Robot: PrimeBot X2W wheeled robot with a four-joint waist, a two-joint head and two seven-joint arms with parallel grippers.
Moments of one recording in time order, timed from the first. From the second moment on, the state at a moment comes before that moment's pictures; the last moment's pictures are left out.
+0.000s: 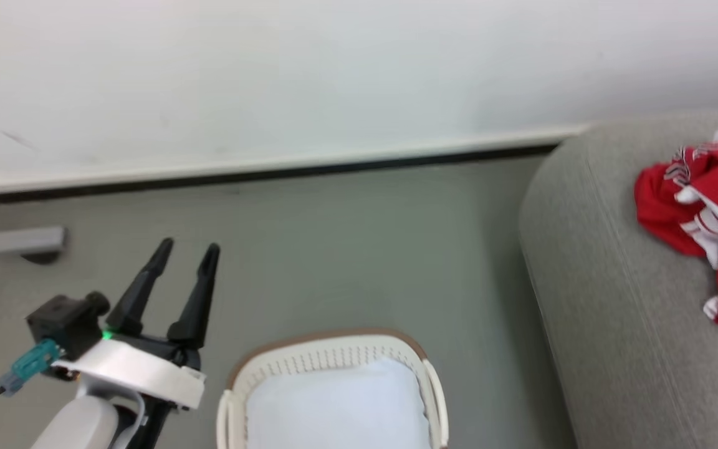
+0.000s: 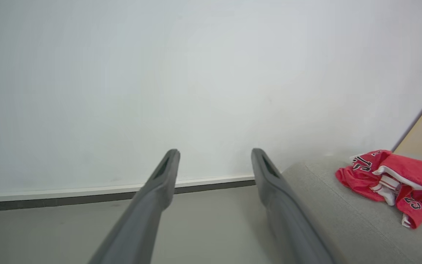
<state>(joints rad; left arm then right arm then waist) -0.31 0.45 -0.40 0.10 -0.67 -0.03 -0.26 -0.39 -0.63 -0.04 0.19 0.44 0.13 0.10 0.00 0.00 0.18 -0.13</state>
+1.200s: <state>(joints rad) -0.01 0.13 -0.01 0.22 -0.36 -0.12 -0.26 -0.03 -0.05 0.12 0.17 0.23 0.13 -0.26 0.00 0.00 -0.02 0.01</state>
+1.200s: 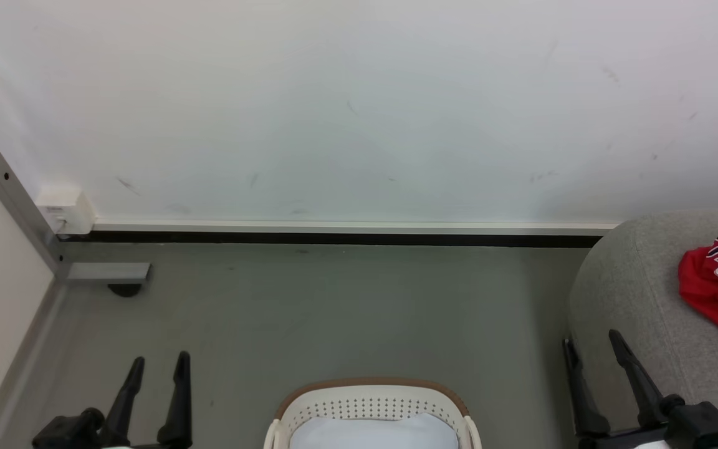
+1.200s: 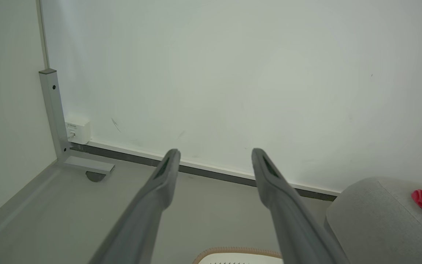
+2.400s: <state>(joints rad) -0.01 0.13 -0.04 0.27 -0.36 -0.13 -0.26 -0.03 -0.05 0.15 0.22 0.29 0.13 -0.26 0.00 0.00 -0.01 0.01</state>
